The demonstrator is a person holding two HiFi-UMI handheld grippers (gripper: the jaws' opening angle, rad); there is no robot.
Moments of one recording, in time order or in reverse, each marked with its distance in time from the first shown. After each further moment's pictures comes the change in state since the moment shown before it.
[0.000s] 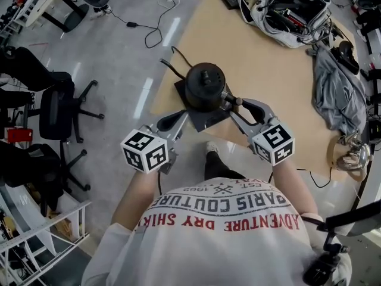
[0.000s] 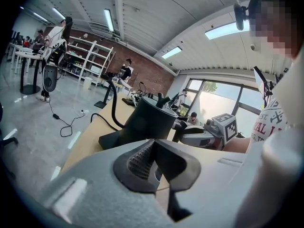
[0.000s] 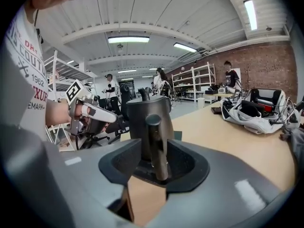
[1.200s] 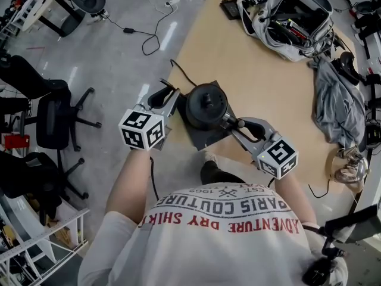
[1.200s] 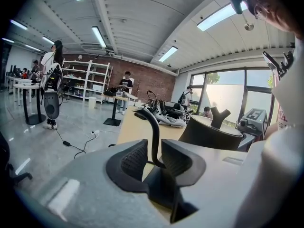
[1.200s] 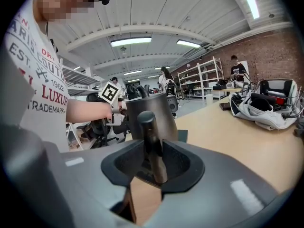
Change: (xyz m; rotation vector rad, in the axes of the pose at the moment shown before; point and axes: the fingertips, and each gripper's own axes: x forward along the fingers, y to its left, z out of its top) left arm 0.041 0.094 0.077 0.194 -0.075 0.133; right arm 0.005 0.008 0.002 0.015 -0.001 0.113
